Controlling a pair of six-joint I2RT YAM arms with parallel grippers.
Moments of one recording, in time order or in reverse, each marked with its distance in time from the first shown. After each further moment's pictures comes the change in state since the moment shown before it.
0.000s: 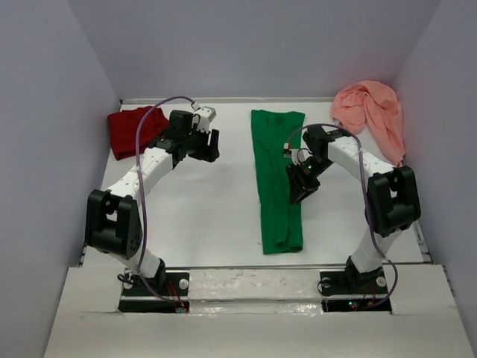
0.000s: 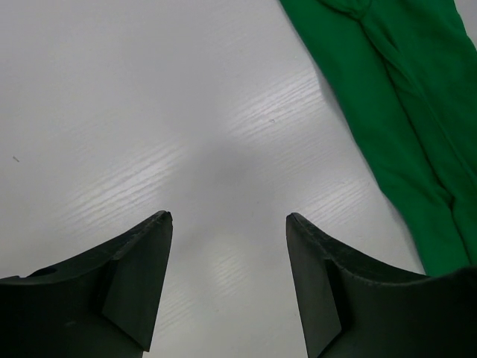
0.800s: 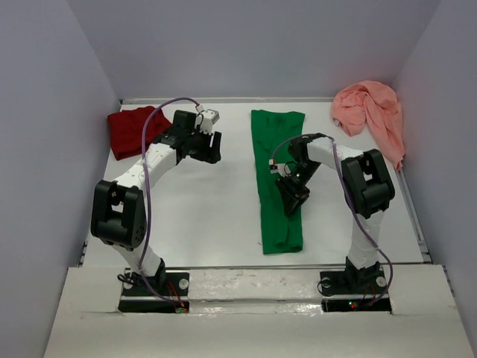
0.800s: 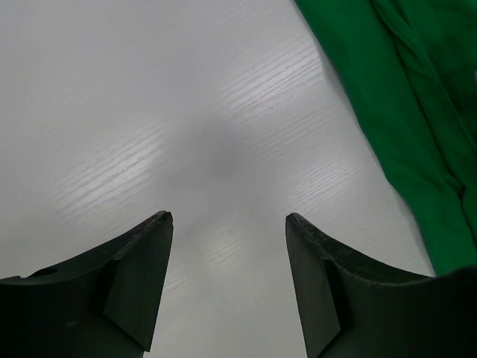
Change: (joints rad) left arm 0.004 0.089 0.039 -0.047 0.036 0.025; right arm 0.049 0.245 0.080 -0.094 -0.029 -0.190
